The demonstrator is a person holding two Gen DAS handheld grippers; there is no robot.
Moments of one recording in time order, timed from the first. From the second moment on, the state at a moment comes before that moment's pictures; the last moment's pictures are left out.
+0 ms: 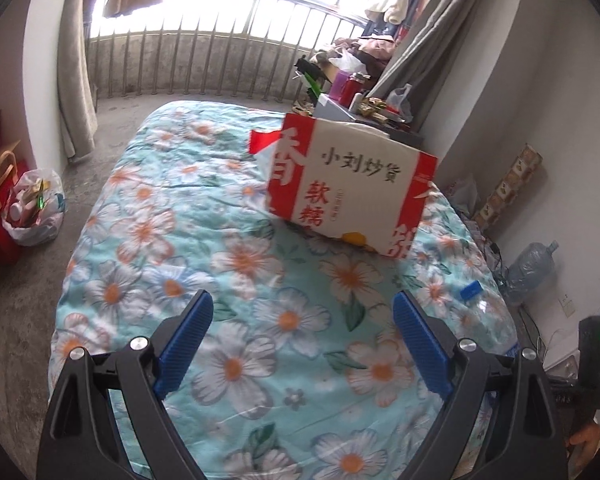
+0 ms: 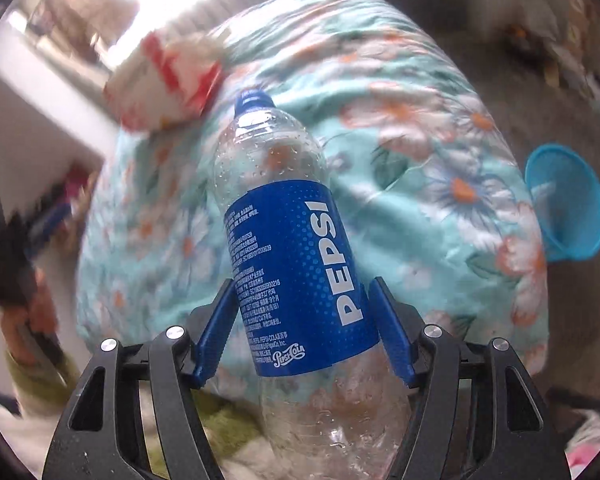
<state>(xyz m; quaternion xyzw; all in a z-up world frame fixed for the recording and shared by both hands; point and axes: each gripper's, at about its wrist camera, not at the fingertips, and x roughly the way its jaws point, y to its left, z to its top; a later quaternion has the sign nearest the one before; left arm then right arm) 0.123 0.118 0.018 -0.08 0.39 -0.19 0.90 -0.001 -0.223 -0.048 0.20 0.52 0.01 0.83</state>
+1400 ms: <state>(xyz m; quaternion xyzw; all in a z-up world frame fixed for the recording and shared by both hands) 0.173 0.057 0.090 -0.06 0.32 -0.24 0.92 0.072 -0.247 -0.060 0.34 0.50 0.05 0.80</state>
